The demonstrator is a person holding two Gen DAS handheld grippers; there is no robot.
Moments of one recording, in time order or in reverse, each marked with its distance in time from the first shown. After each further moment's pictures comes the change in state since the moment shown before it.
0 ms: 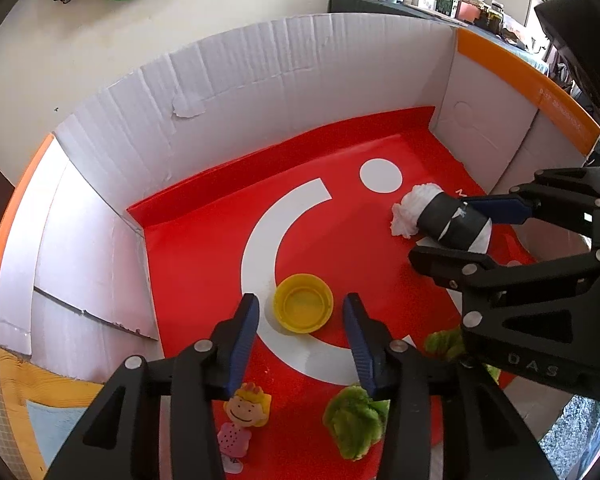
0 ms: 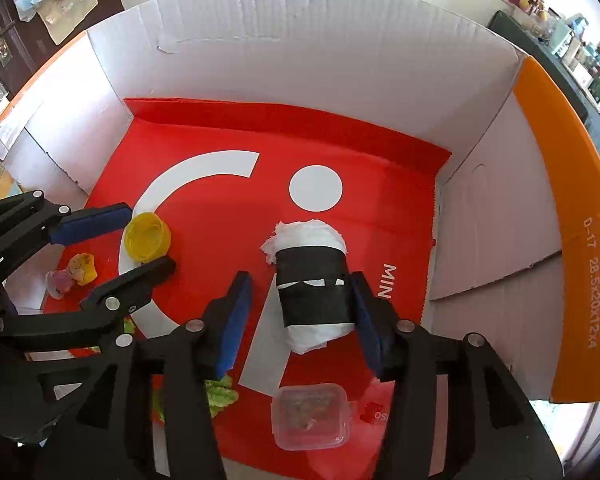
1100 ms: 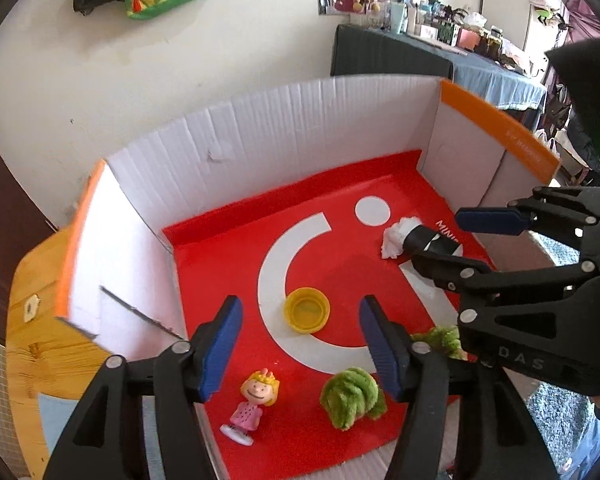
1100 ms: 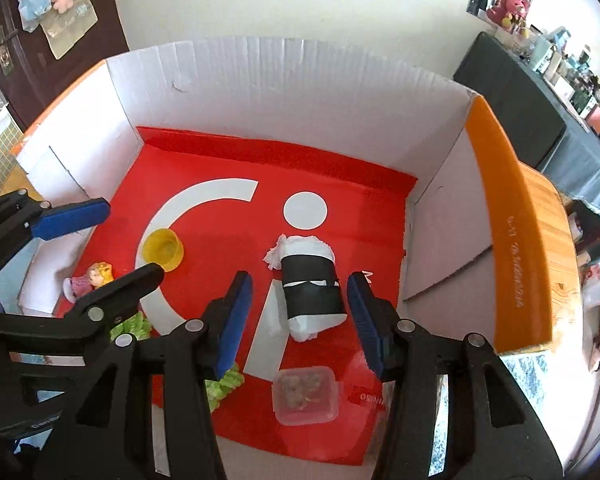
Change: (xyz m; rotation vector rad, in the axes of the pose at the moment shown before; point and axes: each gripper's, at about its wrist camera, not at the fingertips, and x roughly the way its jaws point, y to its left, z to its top) left arm -0.049 0.009 -0.017 -0.022 -0.115 0.007; right arm -0.023 0.014 0.009 -0.005 -0.105 -0.044
